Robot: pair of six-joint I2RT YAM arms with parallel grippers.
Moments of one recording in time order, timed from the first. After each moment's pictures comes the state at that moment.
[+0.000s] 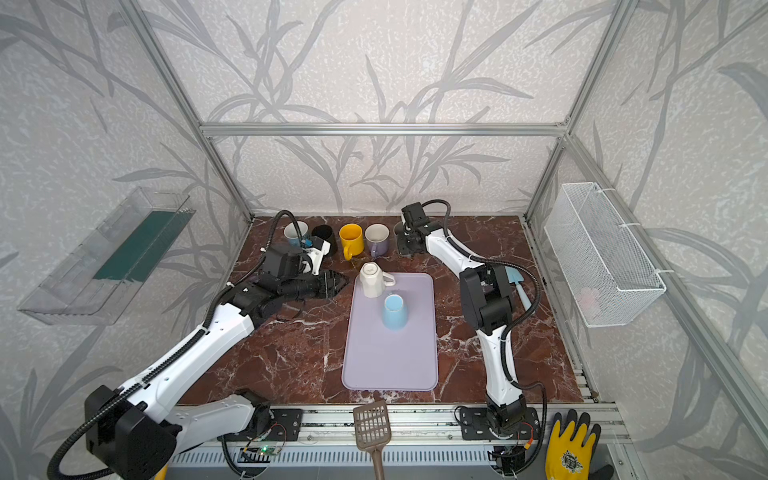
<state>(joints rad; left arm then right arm) -0.43 1.17 0.99 -0.47 0.35 -0.44 0.42 2.19 1.85 -0.59 -0.02 0.21</state>
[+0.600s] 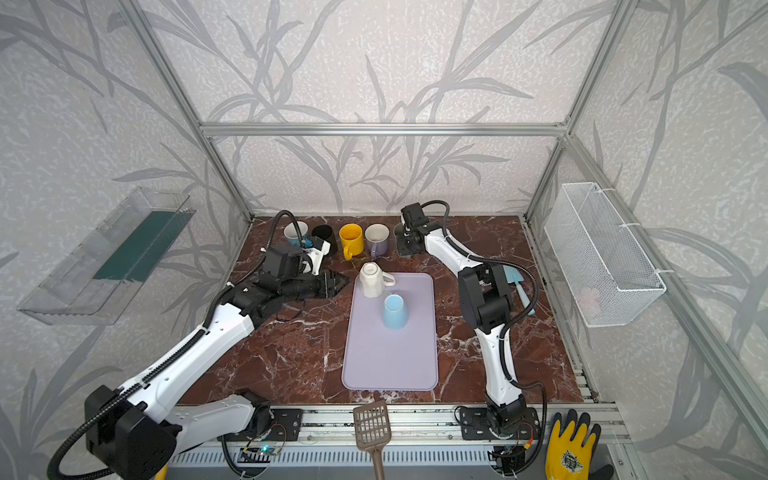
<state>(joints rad) -0.43 1.17 0.99 -0.48 0.35 -0.44 0.42 2.21 1.87 -0.61 -0.02 0.21</state>
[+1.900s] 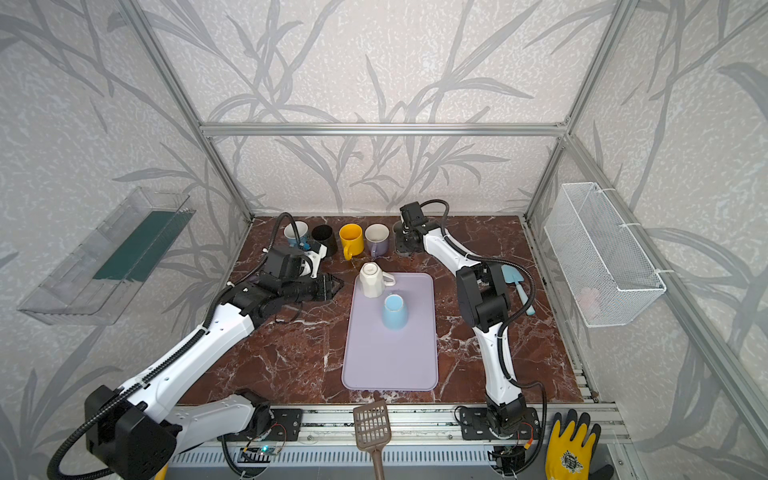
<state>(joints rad) -0.43 1.17 0.99 -0.55 0.24 -0.43 0.42 2.24 1.90 -0.57 -0.03 0.26</state>
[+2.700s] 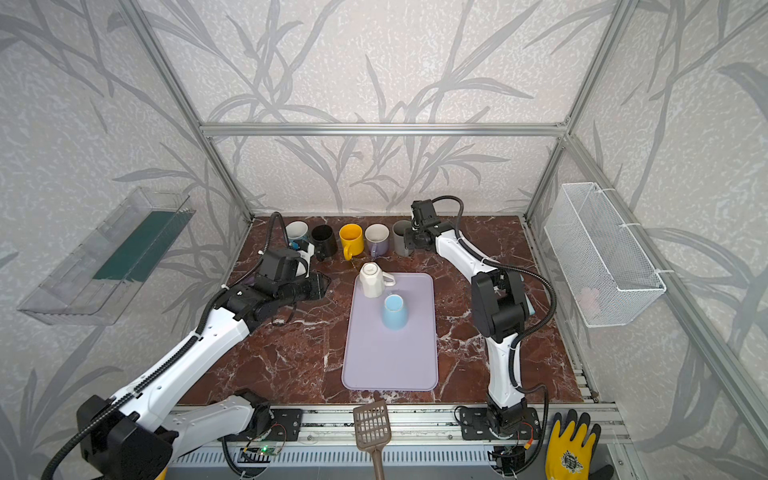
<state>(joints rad) -0.43 1.11 0.99 -0.60 0.00 -0.45 0.38 2.04 1.71 -0.49 -0.02 0.25</state>
